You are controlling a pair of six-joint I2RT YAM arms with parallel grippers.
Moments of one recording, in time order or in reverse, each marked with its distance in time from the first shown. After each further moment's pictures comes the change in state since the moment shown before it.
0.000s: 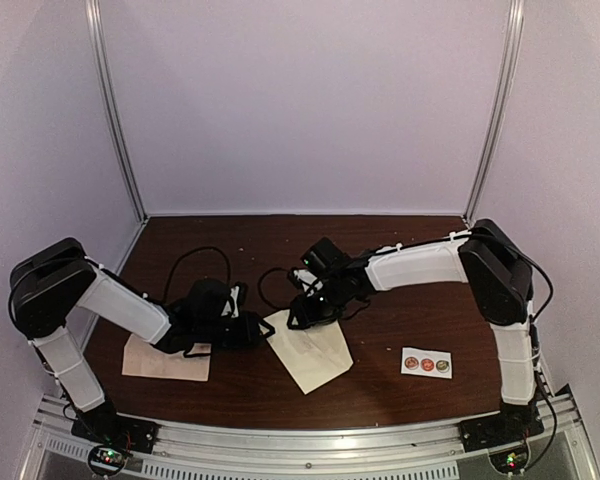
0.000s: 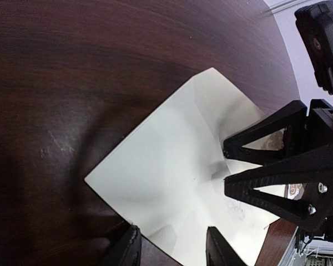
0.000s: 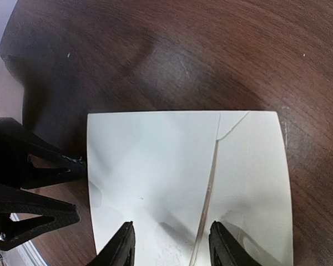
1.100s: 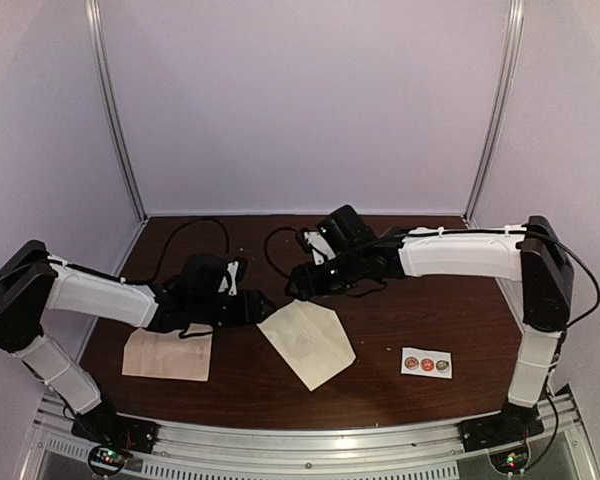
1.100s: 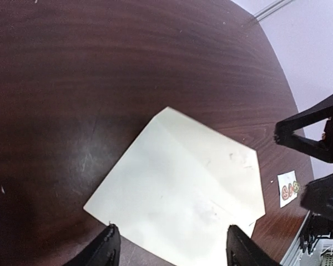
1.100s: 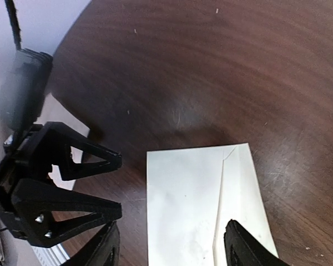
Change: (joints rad) left arm 0.010 -0.143 0.095 -0.224 -0.062 0.127; right arm 0.009 -0.207 -0.041 0.033 0.093 0.029
